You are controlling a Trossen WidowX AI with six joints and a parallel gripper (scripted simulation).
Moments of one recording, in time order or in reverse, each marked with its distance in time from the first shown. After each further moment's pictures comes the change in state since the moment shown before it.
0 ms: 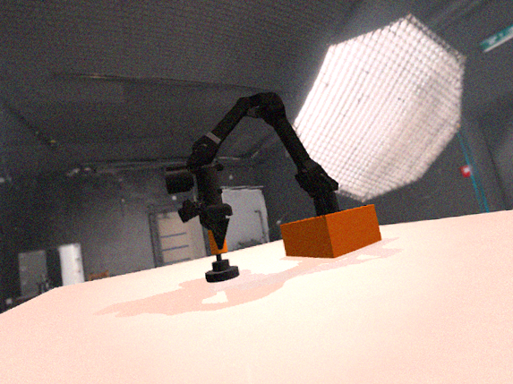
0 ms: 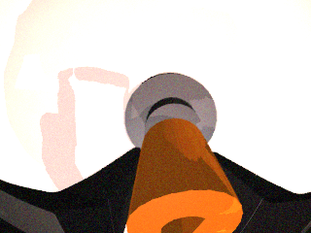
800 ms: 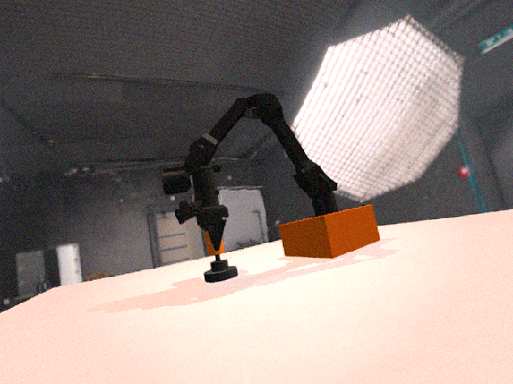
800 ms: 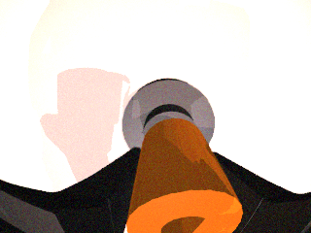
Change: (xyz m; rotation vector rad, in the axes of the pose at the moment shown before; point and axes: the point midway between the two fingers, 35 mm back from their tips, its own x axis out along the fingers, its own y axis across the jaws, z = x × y) arm 0.002 -0.002 0.005 0.008 -0.002 0.000
